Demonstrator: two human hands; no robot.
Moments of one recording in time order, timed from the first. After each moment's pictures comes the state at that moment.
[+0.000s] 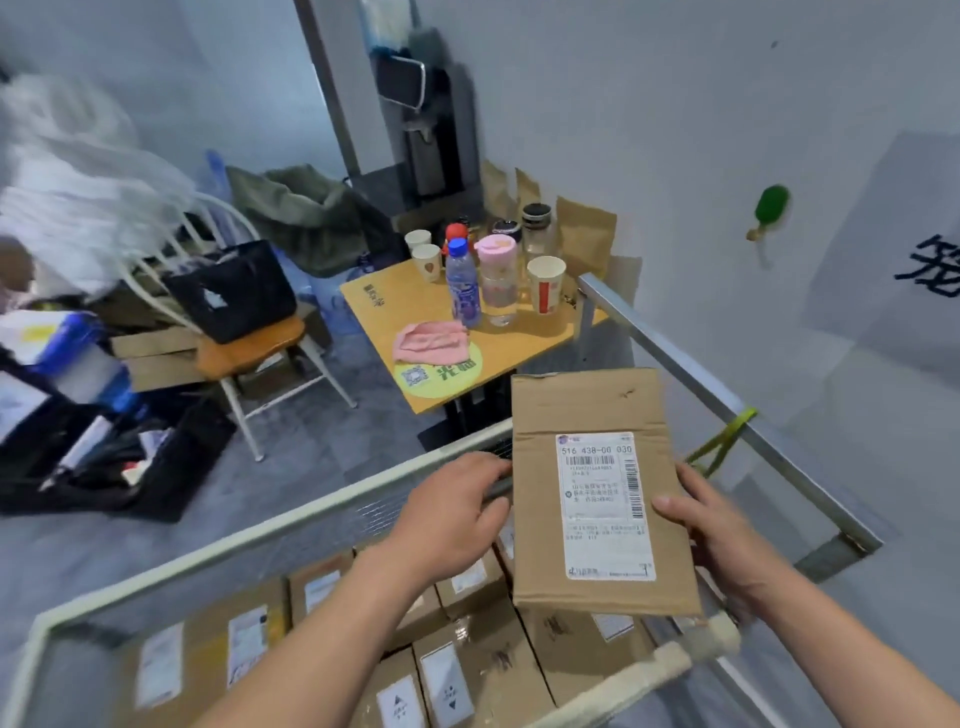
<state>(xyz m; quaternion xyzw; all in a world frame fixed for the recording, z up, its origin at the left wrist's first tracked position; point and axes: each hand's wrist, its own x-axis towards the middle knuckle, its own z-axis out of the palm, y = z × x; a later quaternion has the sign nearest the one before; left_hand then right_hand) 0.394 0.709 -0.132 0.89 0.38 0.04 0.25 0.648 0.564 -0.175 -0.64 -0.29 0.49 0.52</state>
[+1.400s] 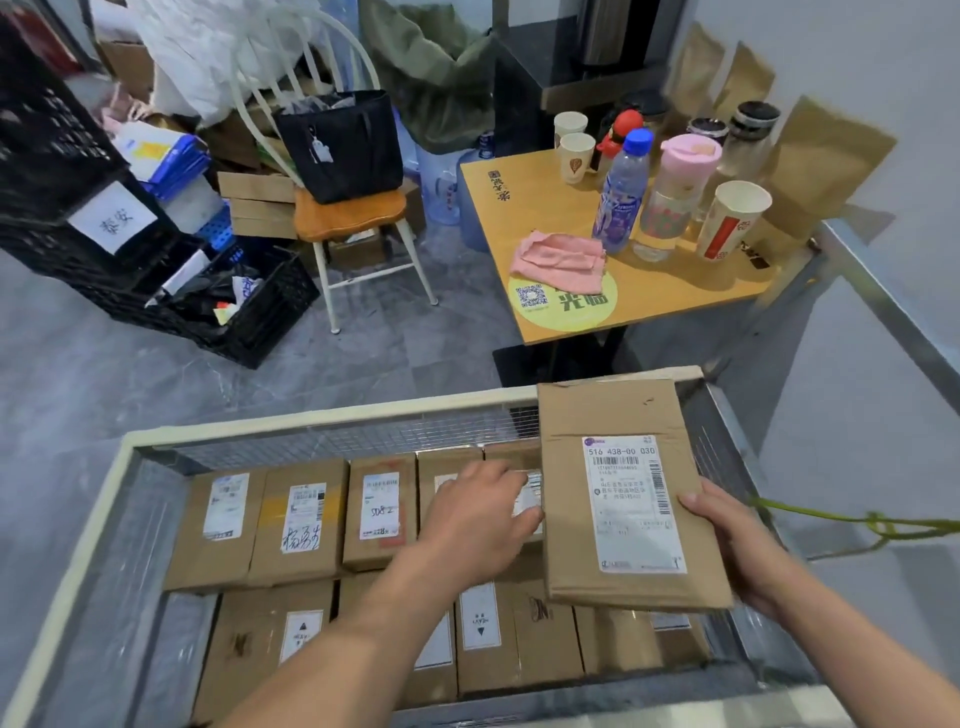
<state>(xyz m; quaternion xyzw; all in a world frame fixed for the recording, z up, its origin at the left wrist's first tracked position) 0.316 0.750 -0.247 0.81 0.52 -0.07 0.24 0.605 0.683 -0.296 -0.61 -0.27 0.63 0.40</state>
